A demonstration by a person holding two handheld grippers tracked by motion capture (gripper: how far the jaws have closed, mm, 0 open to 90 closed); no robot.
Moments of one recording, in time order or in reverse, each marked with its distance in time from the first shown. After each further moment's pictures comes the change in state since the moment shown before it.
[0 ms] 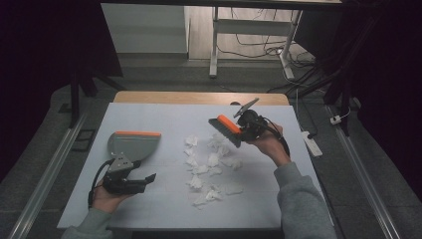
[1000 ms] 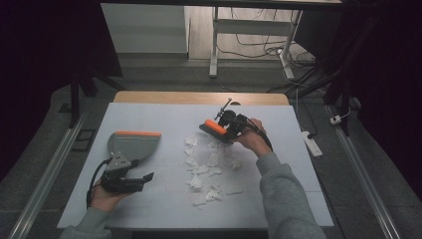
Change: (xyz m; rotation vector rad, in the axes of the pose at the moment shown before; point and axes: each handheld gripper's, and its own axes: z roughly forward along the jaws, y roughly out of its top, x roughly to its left) left arm 0.005 -0.002 -0.001 -0.007 0.008 -0.012; right arm 0.013 0.031 0.061 0.170 0.003 -0.134
